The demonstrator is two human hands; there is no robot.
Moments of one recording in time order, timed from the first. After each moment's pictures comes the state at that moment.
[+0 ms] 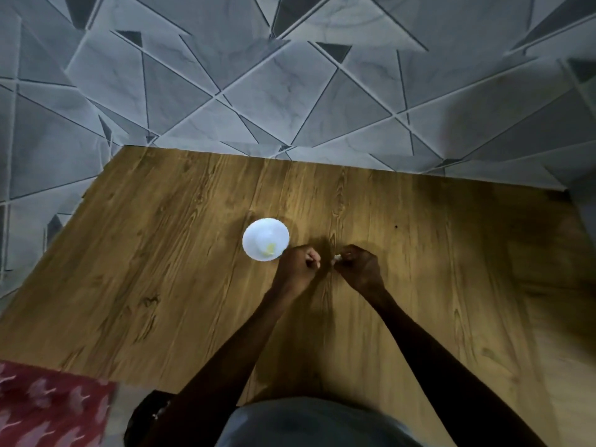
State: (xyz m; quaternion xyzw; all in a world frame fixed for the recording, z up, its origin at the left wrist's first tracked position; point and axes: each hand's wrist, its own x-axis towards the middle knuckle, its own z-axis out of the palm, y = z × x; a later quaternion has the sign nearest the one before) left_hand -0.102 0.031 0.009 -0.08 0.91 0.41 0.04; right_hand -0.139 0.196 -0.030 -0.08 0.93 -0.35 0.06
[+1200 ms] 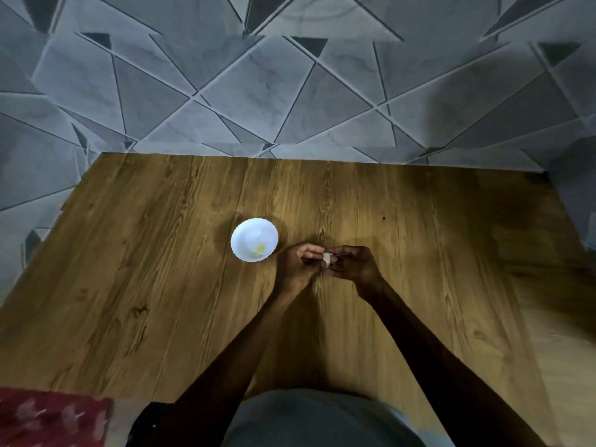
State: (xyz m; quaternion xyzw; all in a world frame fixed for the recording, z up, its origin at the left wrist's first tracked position) left_hand -0.100 0.048 0.001 -0.10 0.80 0.58 0.05; right_hand -0.117 0.205 0.002 0.08 0.65 -0.73 0.20
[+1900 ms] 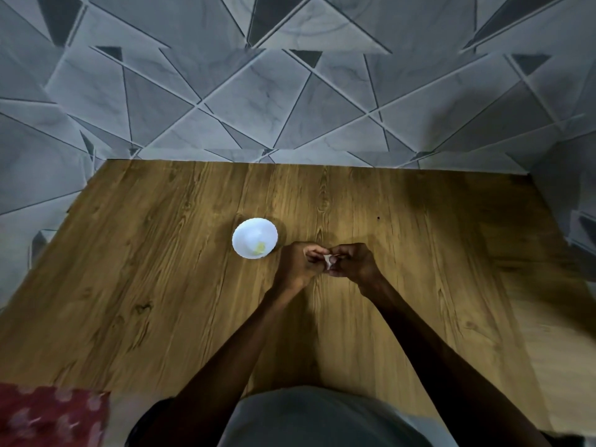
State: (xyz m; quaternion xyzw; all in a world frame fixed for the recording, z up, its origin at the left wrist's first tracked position) left_hand -0.087 0.050 0.020 0.00 0.84 0.54 0.03; right_hand -0.105 0.201 0.032 0.10 0.73 -0.65 0.21
